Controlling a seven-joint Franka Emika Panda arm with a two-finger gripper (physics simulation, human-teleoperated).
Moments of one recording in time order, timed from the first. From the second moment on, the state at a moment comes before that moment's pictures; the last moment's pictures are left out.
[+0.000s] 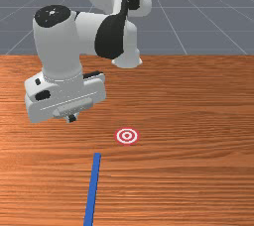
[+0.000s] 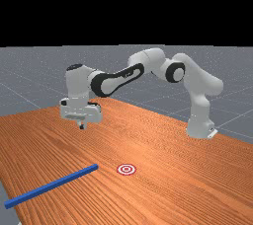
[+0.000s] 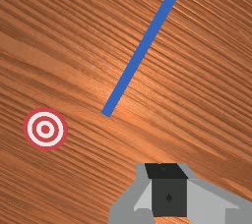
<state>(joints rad) -0.10 0.96 -0.17 -0.89 0.08 1.76 0.04</state>
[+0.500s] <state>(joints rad) -0.04 0.94 -0.14 -0.94 0.05 1.79 -0.04</state>
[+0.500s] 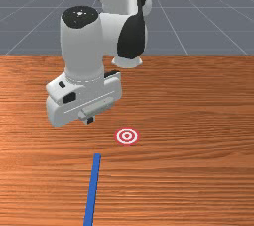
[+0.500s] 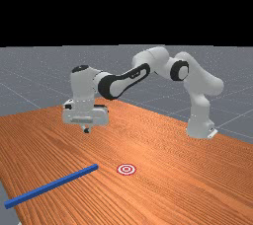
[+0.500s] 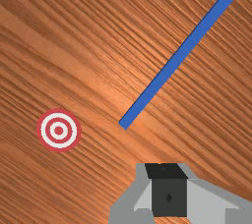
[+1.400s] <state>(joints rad) 0.02 0.97 -0.12 -1.11 0.07 2.04 0.06</state>
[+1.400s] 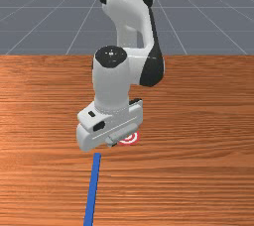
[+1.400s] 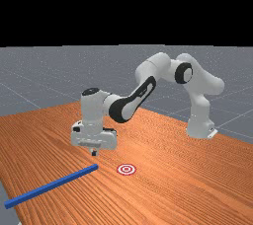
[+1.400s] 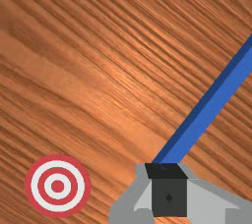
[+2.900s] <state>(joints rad) 0.03 0.81 -0.14 -1.59 0.06 2.32 0.03</state>
